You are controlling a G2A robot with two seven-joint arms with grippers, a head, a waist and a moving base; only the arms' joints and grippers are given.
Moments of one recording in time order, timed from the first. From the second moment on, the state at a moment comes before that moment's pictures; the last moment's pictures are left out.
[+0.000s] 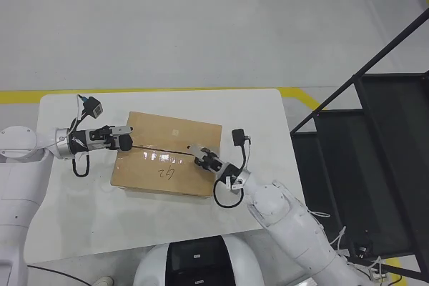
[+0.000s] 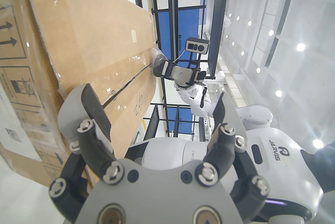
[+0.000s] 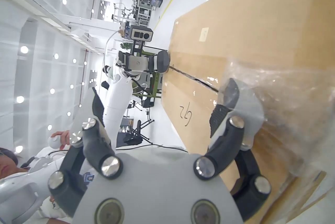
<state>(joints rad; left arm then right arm) 0.80 -1.01 -1.23 -1.02 -0.38 -0.27 -1.43 -1.36 -1.27 1.04 -1.64 -0.04 -0.20 0.30</state>
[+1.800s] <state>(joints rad) 0.80 -1.01 -1.23 -1.02 -0.38 -0.27 -1.43 -1.54 -1.23 1.39 -1.92 -0.10 -0.04 0.32</state>
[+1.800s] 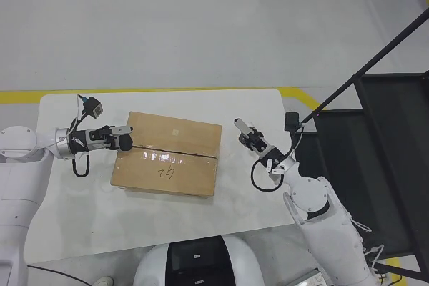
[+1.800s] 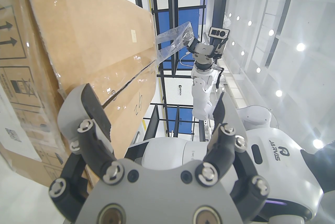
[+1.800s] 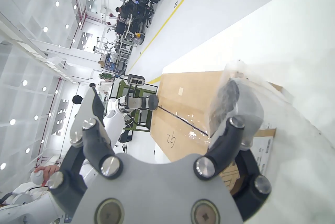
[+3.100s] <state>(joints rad) 0.83 -1.00 -1.26 -1.04 -0.38 -0.29 -1.37 -1.64 -1.23 1.39 -2.00 -0.13 -0.04 0.31</state>
